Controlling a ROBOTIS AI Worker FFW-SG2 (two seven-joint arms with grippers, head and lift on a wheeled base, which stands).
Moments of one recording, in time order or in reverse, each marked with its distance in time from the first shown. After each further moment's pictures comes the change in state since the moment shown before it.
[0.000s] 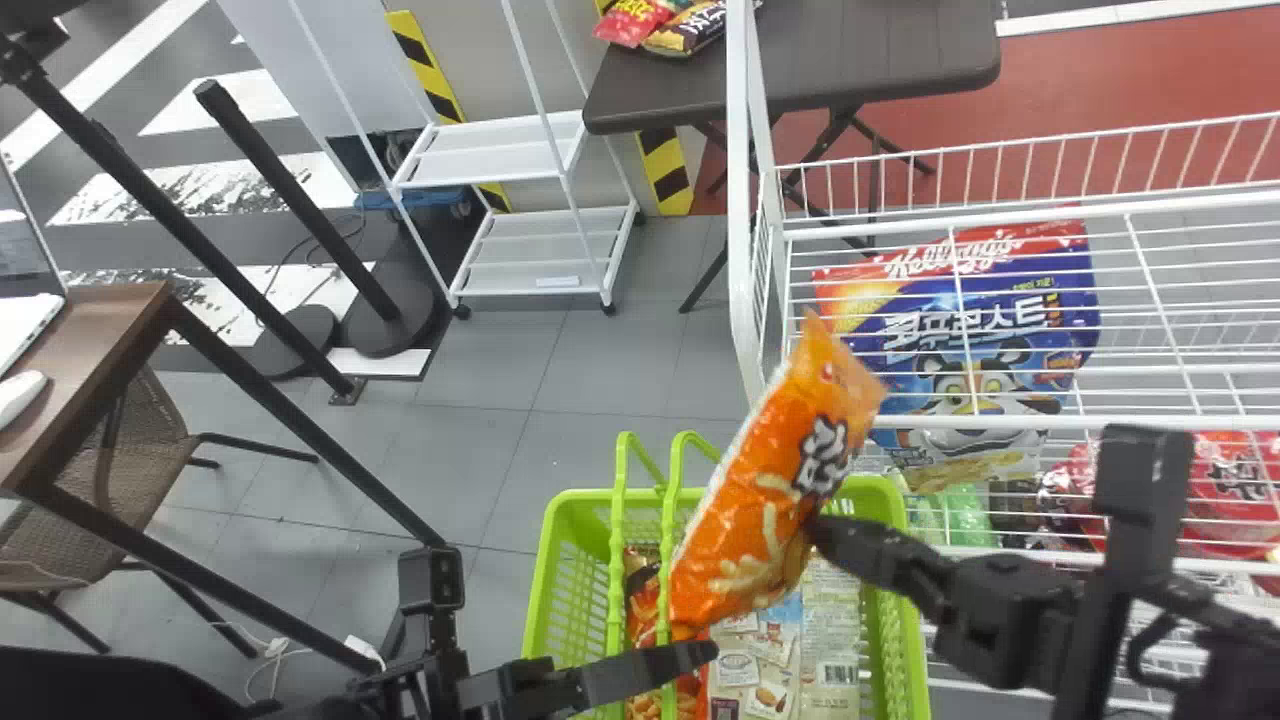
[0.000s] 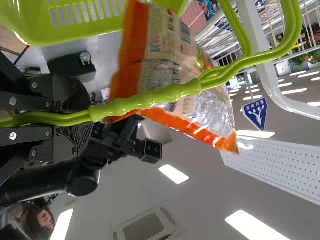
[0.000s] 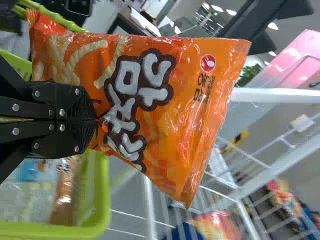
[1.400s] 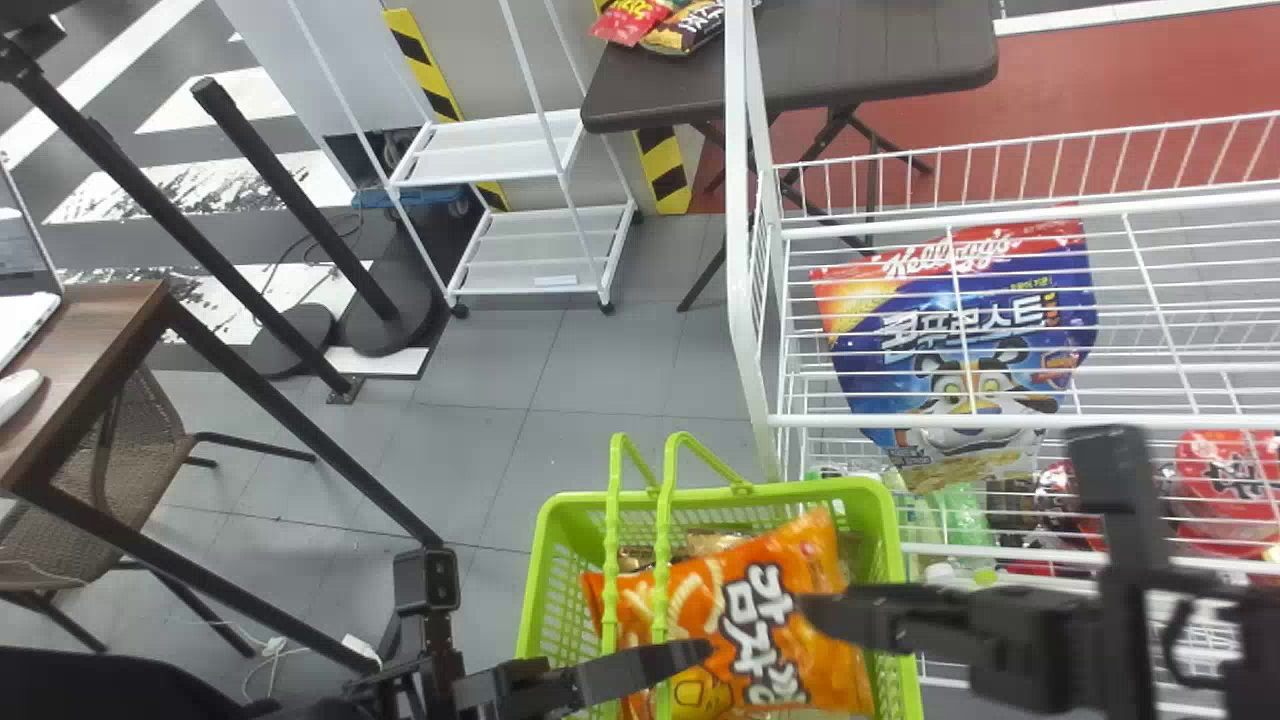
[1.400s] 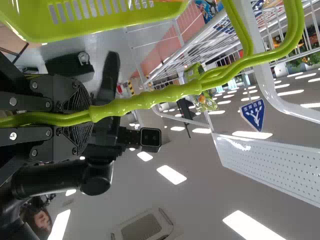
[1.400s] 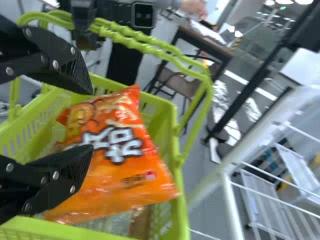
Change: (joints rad) left arm -0.001 -0.001 0.004 0.009 0.002 -0.002 0.000; right arm -0.057 -0.017 -0.102 -0.108 -0.029 0.371 0.029
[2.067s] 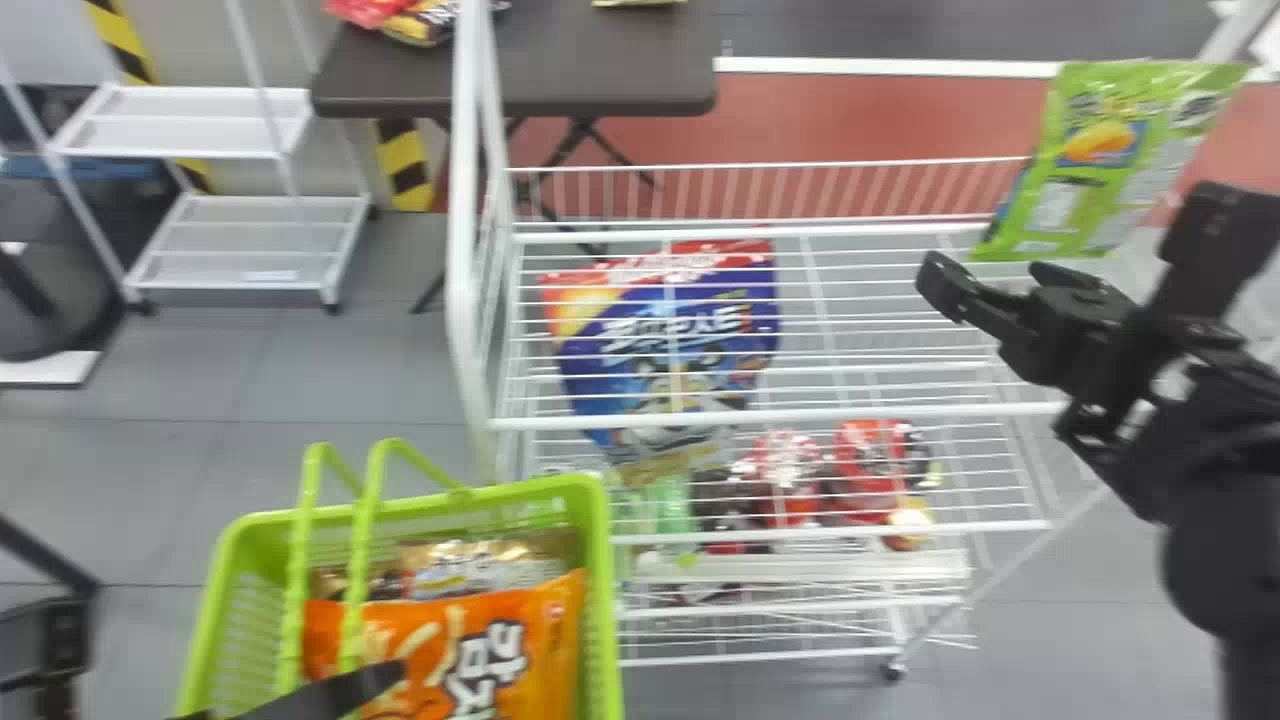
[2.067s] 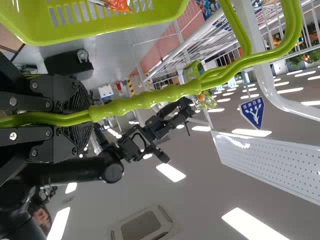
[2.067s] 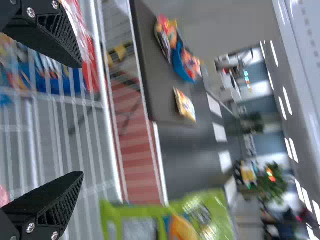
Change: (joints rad) left arm 0.002 0.002 0.001 0.001 0.015 -0.001 0.000; right arm -0.190 0.004 -0.363 0.090 0.400 -0.505 -0.240
